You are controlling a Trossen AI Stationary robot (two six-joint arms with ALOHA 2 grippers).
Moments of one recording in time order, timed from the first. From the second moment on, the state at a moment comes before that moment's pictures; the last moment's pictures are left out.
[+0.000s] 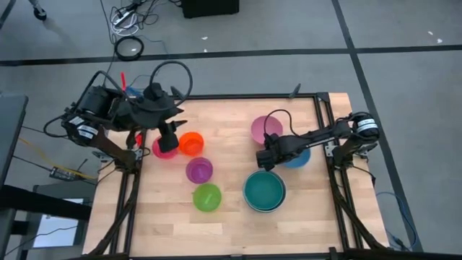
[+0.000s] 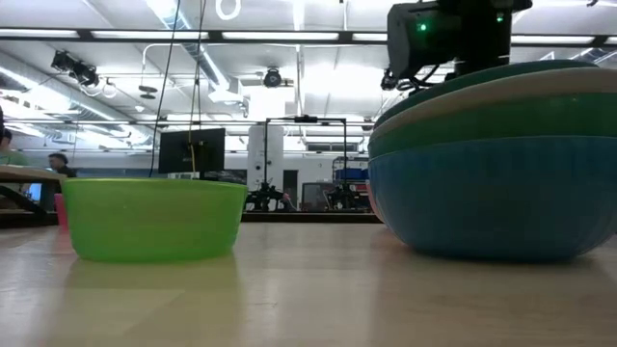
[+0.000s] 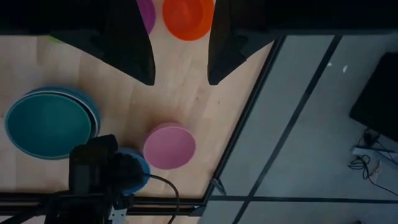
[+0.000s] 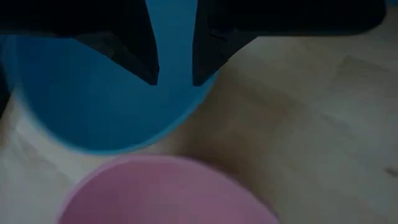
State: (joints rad) left arm -0.20 1.48 2.24 -1.57 -0.56 -0.25; right arm 0.11 1.67 1.12 -1.14 0.40 1.15
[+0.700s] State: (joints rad) left arm -0.20 1.48 2.24 -1.57 -0.56 -0.27; right arm 0.15 1.68 1.12 -1.04 0.38 1.15
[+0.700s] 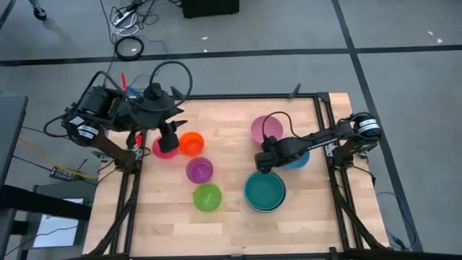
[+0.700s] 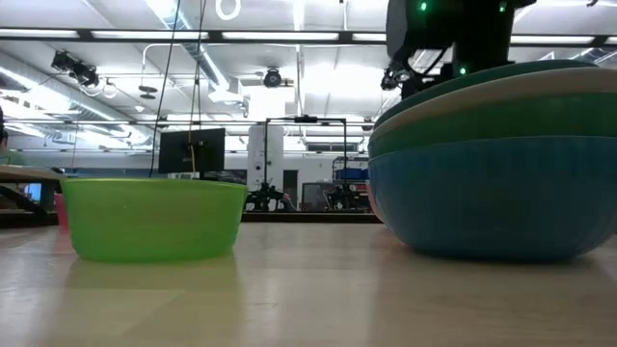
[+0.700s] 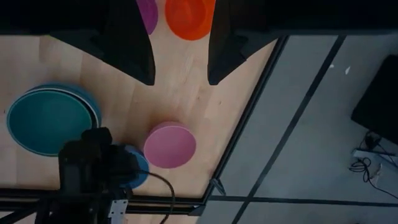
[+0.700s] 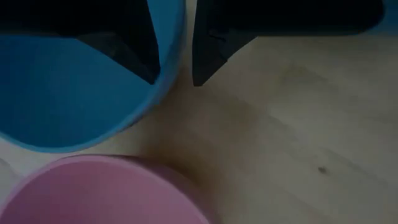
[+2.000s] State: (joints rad) left arm -0.20 1.48 2.24 -1.57 -0.56 -0.27; right arm 0.41 1.44 1.18 -0.69 0.36 1.00
